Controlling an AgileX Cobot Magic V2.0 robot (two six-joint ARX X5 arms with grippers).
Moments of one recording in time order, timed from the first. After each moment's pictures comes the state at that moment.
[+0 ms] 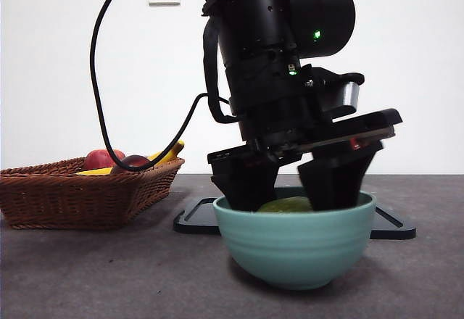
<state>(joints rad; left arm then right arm) -0.98 2.00 1.49 -0.79 0.13 -0.09 0.28 0.46 0.89 -0.93 -0.37 0.07</state>
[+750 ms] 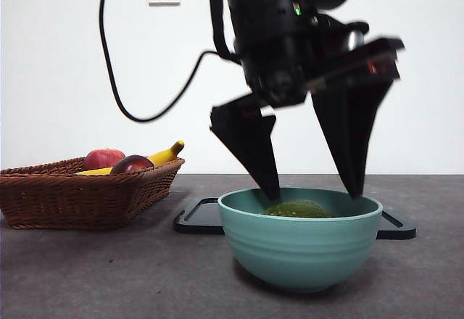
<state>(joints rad) -0.98 1.97 1.64 -0.97 0.13 -0.07 0.28 0.46 0.89 -0.93 -0.37 0.07</state>
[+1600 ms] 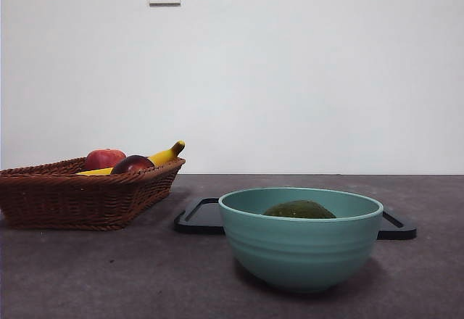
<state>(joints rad) -0.98 1.32 1.61 -1.21 0.07 -0.02 0.28 0.46 0.89 -0.93 -0.37 0.07</state>
